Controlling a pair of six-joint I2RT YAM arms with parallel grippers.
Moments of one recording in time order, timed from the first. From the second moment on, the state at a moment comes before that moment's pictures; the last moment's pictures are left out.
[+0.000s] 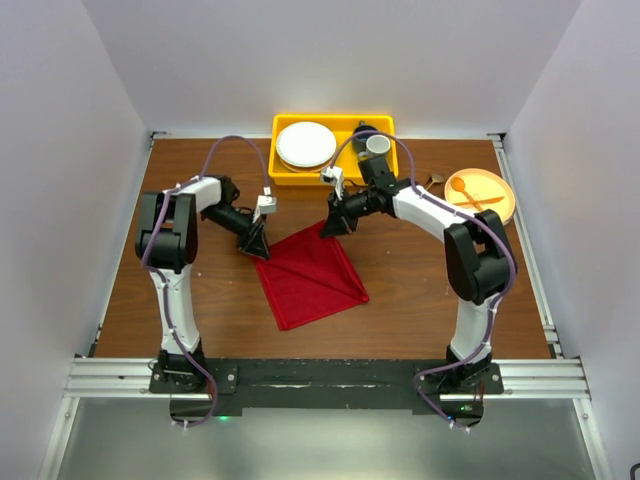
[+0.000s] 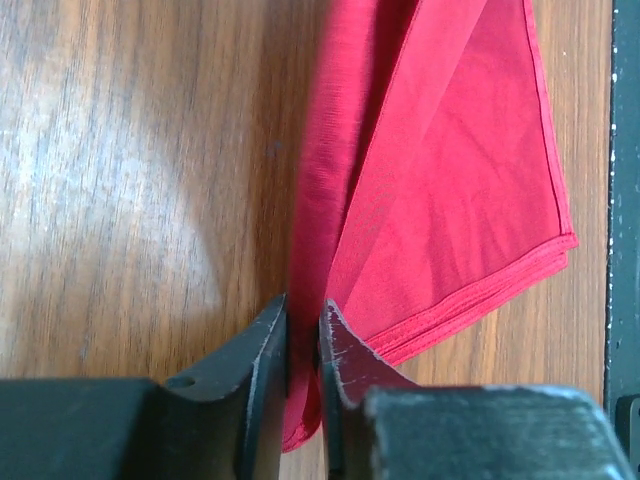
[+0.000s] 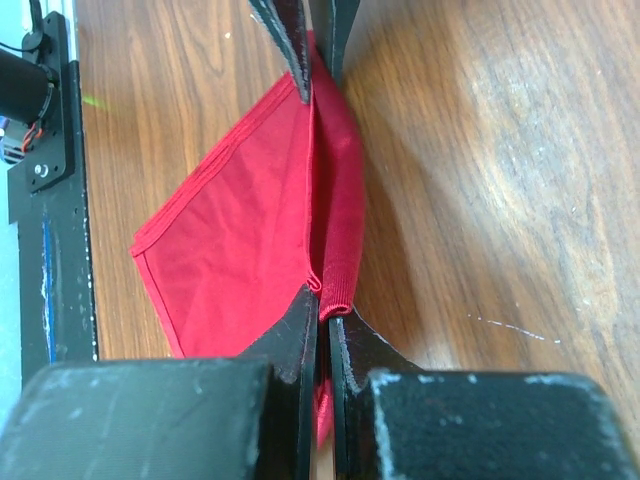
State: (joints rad) left arm -0.08 2.18 1.47 -1.12 0.97 1.23; right arm 0.46 1.94 1.40 -0.38 -0.92 -0.30
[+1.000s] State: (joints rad) left arm -0.09 1.58 1.36 -0.35 0.67 0.76; right arm 0.44 1.68 1.33 0.12 -0.65 -0.60
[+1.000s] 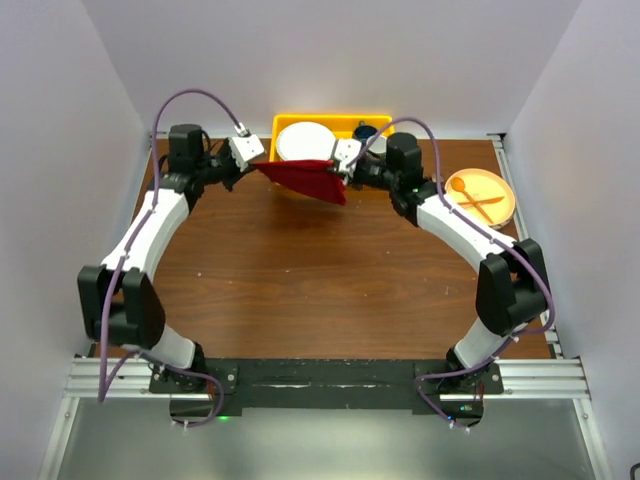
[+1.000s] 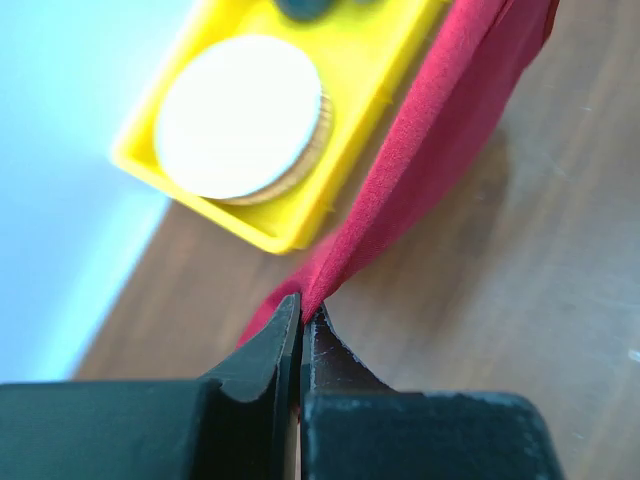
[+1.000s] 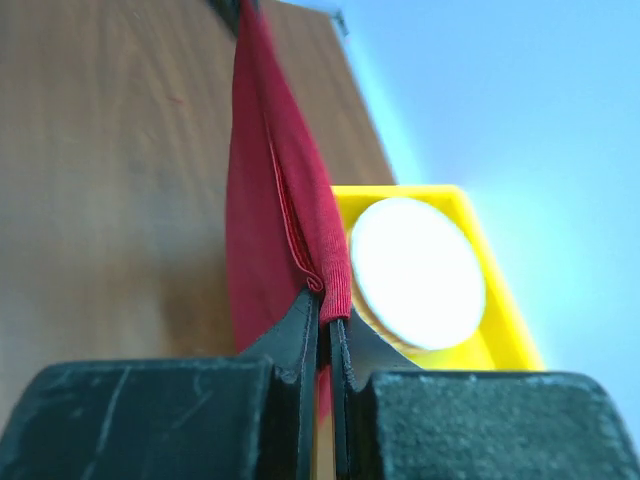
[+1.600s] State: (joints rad) left arm -0.24 1.28 0.65 -0.12 0.43 1.01; right arm 0.54 1.60 0.67 0.43 -0.83 -1.25
